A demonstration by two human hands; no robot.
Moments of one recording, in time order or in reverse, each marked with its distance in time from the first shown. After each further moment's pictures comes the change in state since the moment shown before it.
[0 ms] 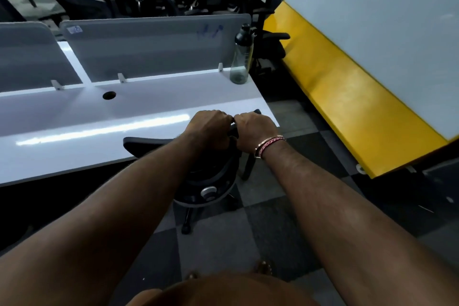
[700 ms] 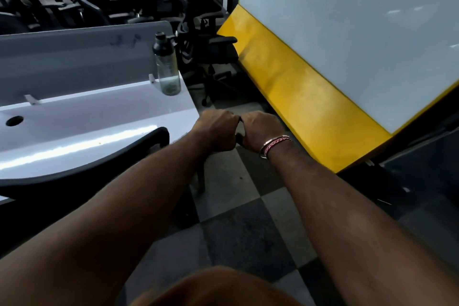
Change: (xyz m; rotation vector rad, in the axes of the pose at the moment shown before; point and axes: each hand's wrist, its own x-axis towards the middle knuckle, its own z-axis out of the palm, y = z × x) left_hand 0.204 0.269 -0.028 0.034 0.037 0.142; right_hand -0.089 0.319 -0.005 -0.029 0.022 0.199
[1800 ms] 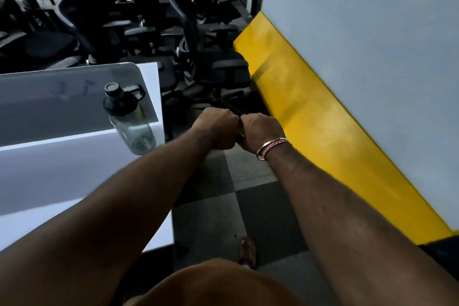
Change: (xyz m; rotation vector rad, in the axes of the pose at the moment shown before) left_hand 0.433 -0.143 0.078 0.068 -0.114 -0.112; right_hand 0.394 0.220 0.121 0.058 0.013 -0.113
